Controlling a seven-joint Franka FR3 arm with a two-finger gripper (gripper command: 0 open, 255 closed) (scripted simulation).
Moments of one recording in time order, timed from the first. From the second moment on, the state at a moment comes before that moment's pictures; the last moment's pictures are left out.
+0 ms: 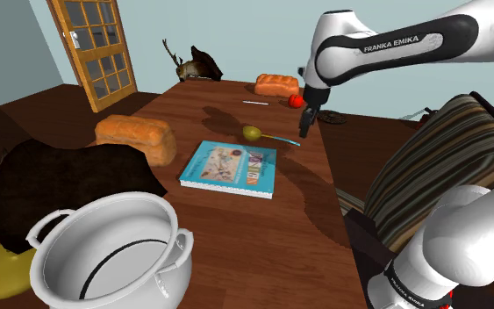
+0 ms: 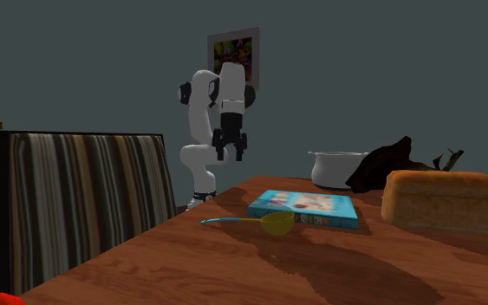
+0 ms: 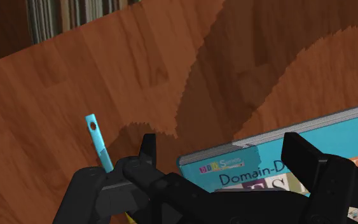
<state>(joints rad) 0.01 -0.40 -0.12 -2.33 -0.13 2.00 -0.40</state>
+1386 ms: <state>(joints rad) 0.00 0.29 -0.17 -1.88 0.00 2.34 -0.84</state>
